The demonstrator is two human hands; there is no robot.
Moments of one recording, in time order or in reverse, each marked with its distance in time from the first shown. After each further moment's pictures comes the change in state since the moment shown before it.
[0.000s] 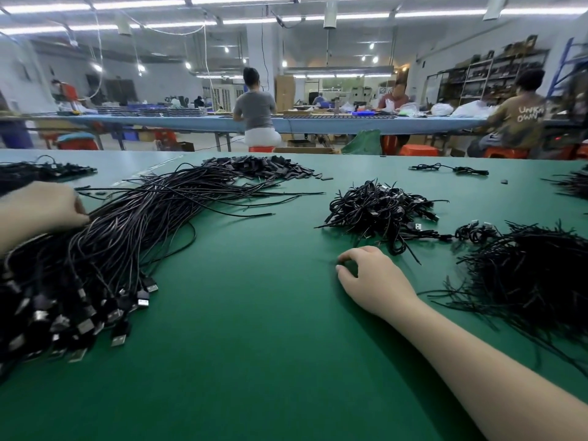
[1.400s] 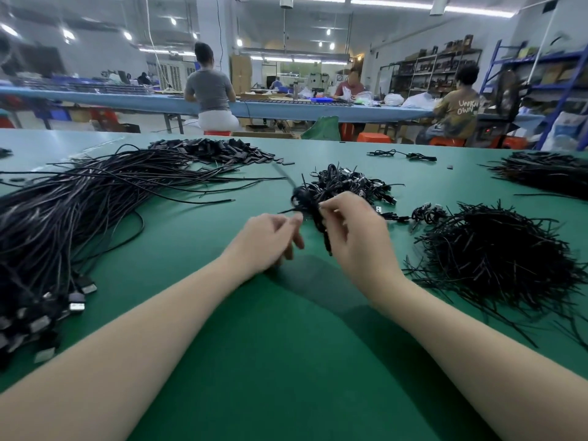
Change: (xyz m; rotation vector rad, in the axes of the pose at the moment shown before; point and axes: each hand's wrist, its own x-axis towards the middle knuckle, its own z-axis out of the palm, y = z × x) left_hand -0.108 0.290 0.047 -1.124 -0.269 0.661; right_hand -0.007 -0.001 -0.025 0.242 0.547 -0.384
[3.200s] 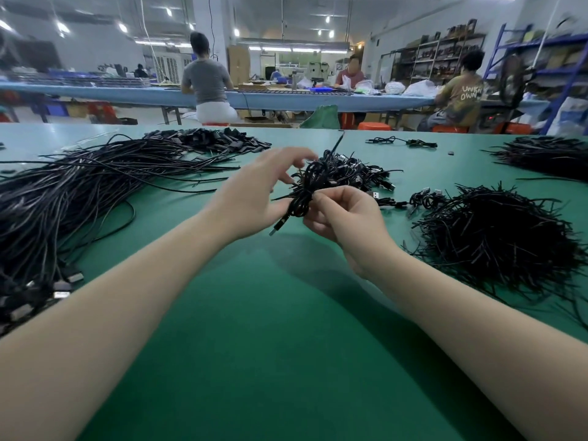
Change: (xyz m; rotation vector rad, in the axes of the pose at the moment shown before) left_hand 0.002 0.046 -0.032 0.302 0.099 0.487; right_hand 0.007 -0.001 0.011 0.966 -0.001 0.733
